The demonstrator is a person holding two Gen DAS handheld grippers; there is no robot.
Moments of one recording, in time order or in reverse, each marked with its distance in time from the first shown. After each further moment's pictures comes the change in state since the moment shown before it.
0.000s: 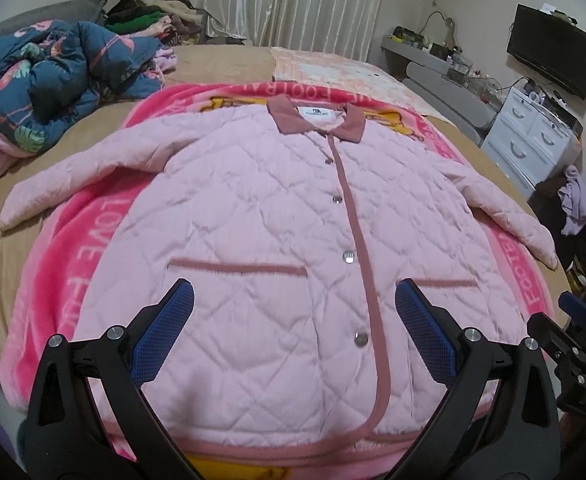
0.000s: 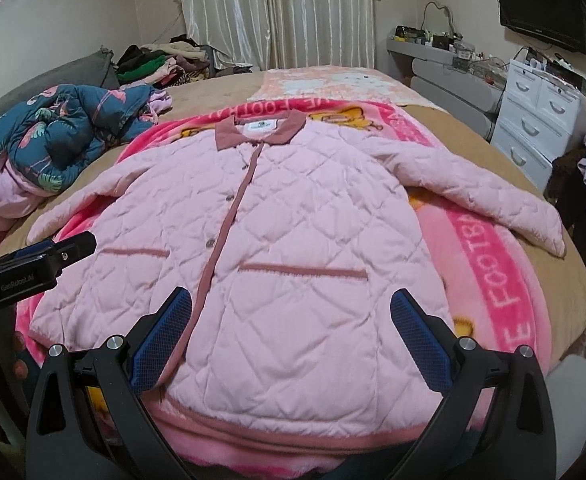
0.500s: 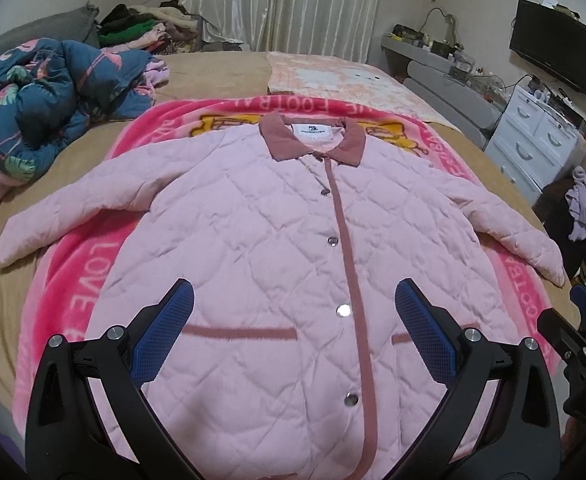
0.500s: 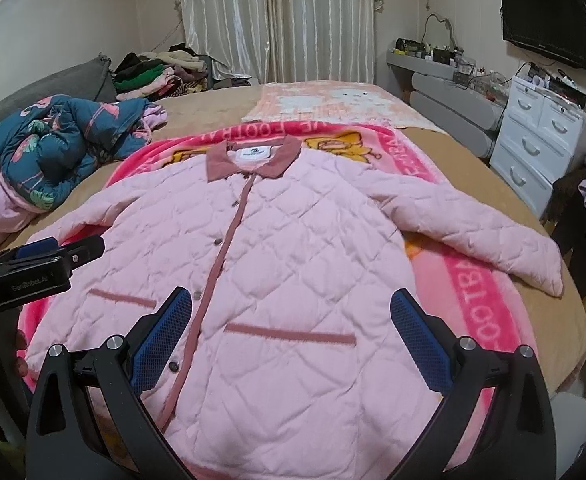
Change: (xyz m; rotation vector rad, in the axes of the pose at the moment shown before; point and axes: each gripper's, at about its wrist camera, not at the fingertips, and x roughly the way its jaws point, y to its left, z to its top) left arm 0.027 -0.017 0.056 0.024 0.003 0.013; right arm 0.020 -0.011 0.058 -0.011 -0.042 -0.018
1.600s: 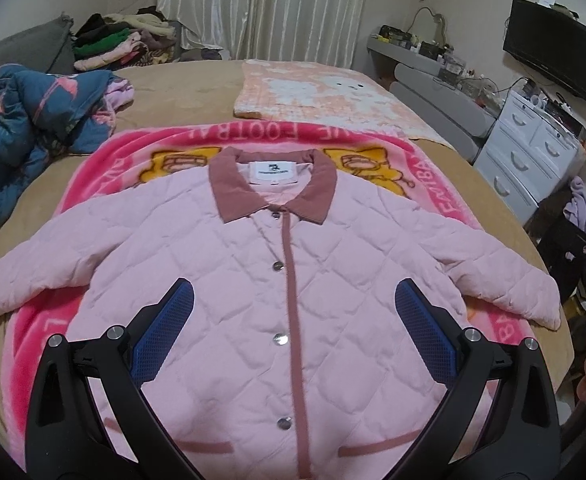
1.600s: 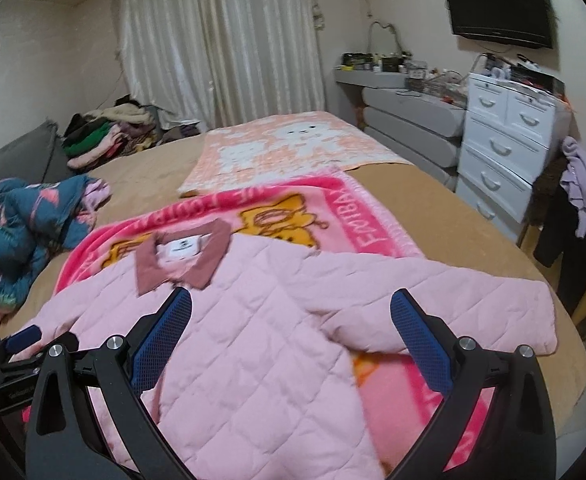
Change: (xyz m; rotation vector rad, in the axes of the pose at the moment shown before) left arm 0.073 -0.060 0.098 0.025 -0.005 -0.041; right arm 0.069 -0.108 0.126 0.190 -0.104 -0.108
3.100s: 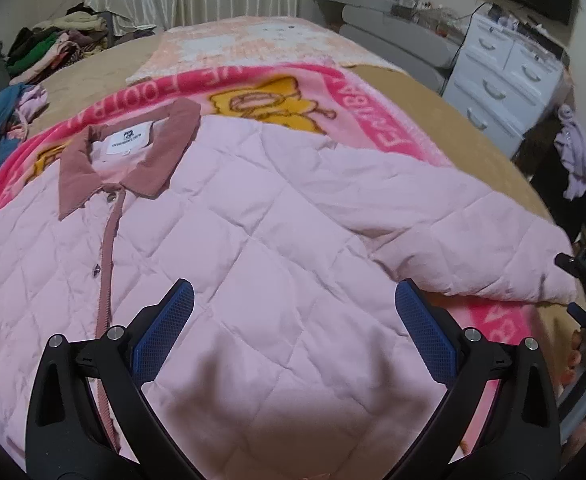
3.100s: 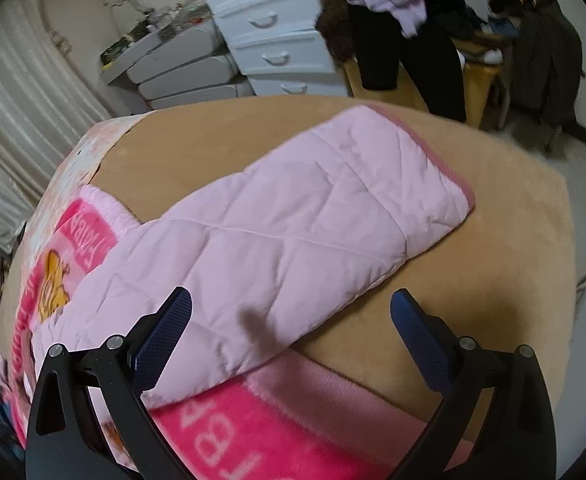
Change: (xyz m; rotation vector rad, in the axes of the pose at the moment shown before) left arm 0.140 -0.163 -0.021 0.165 0.154 -0.049; right arm 0.110 -0.295 -0.108 0.742 0.182 -0.410
